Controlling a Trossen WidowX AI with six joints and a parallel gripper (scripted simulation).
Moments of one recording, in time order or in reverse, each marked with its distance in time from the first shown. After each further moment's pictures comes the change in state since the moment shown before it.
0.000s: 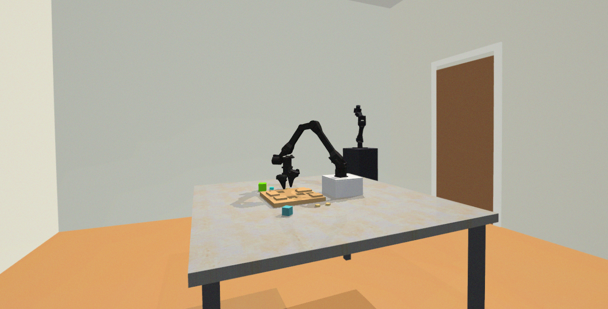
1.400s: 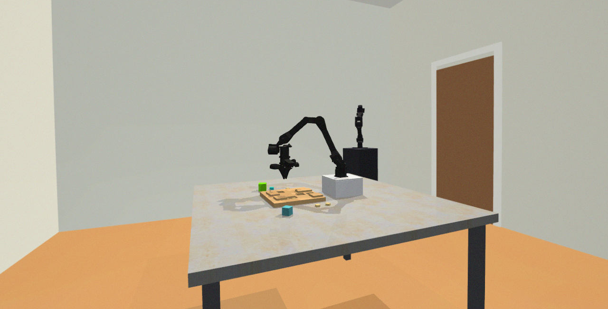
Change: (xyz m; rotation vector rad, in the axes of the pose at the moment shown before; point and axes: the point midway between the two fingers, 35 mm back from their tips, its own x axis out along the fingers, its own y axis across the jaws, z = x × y) arm -0.077 -0.073 0.027 0.443 -0.001 0.001
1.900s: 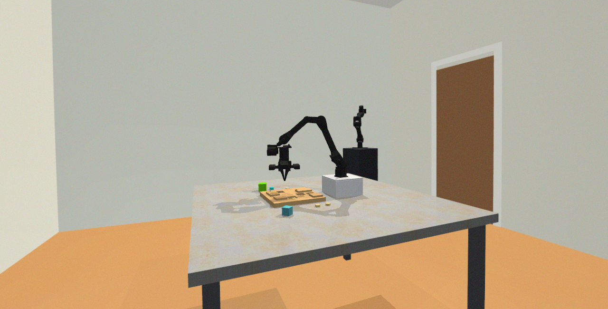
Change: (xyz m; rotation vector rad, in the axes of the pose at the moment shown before) arm 0.000 -0.037 0.055 0.527 -0.003 0.001
